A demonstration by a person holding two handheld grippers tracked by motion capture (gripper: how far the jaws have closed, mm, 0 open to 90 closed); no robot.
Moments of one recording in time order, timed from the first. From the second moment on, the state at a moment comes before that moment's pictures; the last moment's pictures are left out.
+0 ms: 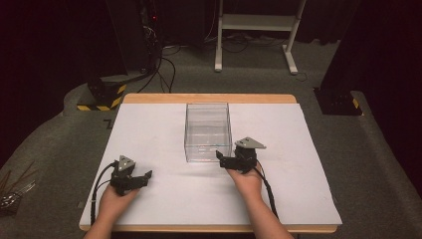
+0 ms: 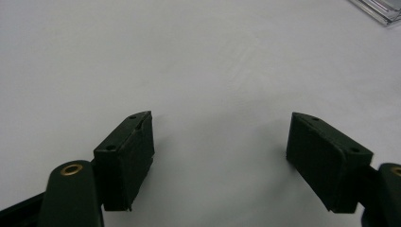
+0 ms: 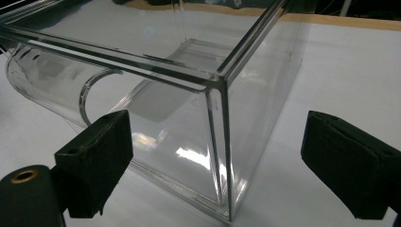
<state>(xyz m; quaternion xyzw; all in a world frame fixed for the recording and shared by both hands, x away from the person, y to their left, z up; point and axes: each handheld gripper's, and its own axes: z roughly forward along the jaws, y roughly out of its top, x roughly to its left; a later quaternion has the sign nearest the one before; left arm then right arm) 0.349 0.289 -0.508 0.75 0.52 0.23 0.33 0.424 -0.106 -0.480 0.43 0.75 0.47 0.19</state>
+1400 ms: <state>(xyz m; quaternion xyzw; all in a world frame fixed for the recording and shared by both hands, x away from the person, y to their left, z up) 0.349 0.289 -0.509 0.75 0.52 0.24 0.33 0.421 -0.117 -0.476 0.44 0.74 0.48 0.18</state>
